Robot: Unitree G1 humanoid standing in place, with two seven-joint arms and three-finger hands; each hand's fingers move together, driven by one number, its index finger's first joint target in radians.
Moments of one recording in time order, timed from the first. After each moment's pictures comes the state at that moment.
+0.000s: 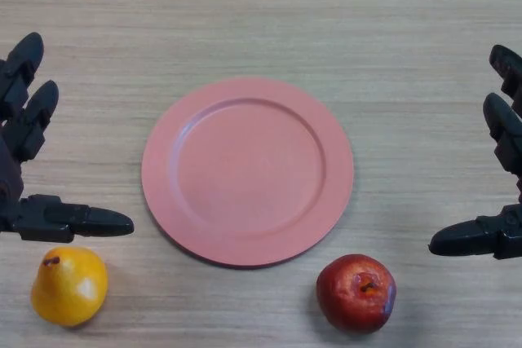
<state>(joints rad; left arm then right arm) -0.02 0.32 0.31 -0.45 -0.21 0.38 -0.24 -0.01 -0.27 -0.22 -0.68 0.34 0.68 0.17</state>
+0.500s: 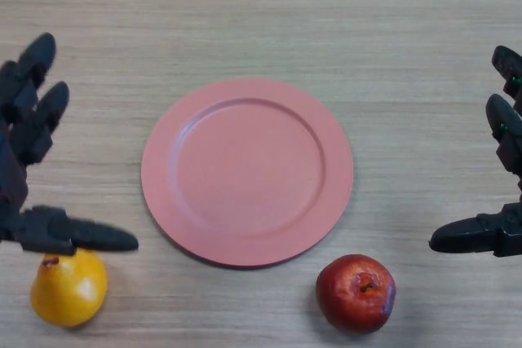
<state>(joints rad) 0.03 0.31 0.31 -0.54 -0.15 0.40 -0.33 -0.01 -0.27 -0.22 -0.66 0.34 0.68 0.16</state>
